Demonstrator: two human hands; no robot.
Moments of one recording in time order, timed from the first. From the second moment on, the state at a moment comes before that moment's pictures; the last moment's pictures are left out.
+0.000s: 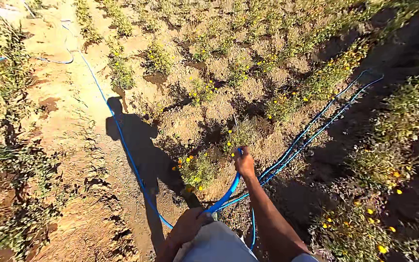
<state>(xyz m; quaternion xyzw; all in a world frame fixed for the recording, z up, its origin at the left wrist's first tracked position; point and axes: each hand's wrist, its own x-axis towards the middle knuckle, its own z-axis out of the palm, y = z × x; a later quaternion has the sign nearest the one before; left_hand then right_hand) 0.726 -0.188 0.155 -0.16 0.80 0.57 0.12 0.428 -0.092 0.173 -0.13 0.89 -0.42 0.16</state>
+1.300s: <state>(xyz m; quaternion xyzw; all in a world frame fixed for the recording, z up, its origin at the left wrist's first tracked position) 0.484 -0.108 0.117 -0.23 0.79 0.54 0.19 0.188 -0.045 0.122 -0.14 0.89 -0.38 0.20</state>
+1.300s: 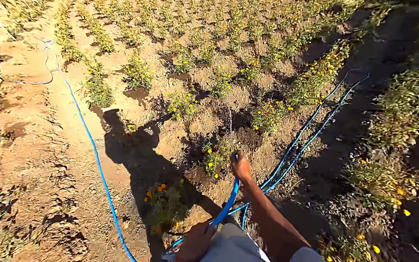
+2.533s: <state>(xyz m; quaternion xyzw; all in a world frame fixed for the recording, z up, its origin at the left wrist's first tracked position) 0.243 -0.024 0.150 -0.25 0.80 0.51 0.21 -0.061 0.025 0.134 -0.21 0.87 -0.37 0.26</state>
